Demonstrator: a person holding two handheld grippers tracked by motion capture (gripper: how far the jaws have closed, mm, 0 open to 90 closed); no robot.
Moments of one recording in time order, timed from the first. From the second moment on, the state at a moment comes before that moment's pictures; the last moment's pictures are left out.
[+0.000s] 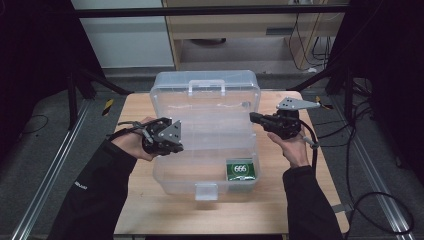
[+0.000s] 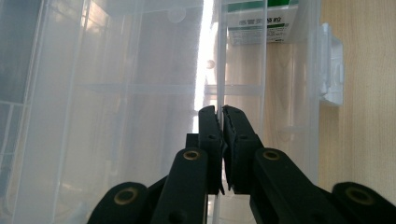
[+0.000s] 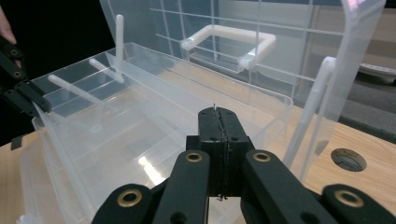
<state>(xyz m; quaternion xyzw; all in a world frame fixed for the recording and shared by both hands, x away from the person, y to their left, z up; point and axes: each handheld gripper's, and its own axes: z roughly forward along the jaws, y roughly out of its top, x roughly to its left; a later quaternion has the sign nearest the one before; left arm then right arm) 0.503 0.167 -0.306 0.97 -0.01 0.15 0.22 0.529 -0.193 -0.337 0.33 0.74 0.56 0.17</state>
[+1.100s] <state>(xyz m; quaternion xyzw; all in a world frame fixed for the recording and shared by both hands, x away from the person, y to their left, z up) 0.498 0.166 -0.311 0.97 -0.02 0.13 0.21 0.542 -0.203 -0.333 0.35 0.74 0.55 0.19</state>
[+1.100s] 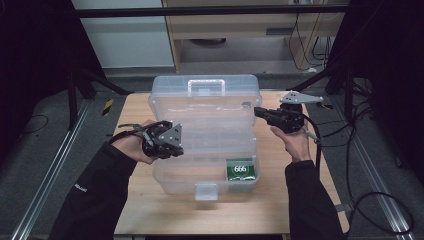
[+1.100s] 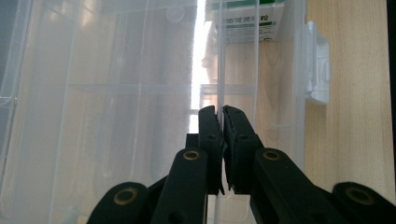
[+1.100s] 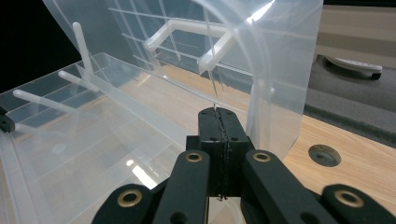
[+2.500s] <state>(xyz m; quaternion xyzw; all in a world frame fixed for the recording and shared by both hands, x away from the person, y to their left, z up) 0.491 0.163 -0.320 0.97 -0.02 0.12 0.22 0.519 -0.206 -0.348 0.34 0.75 0.55 0.16</state>
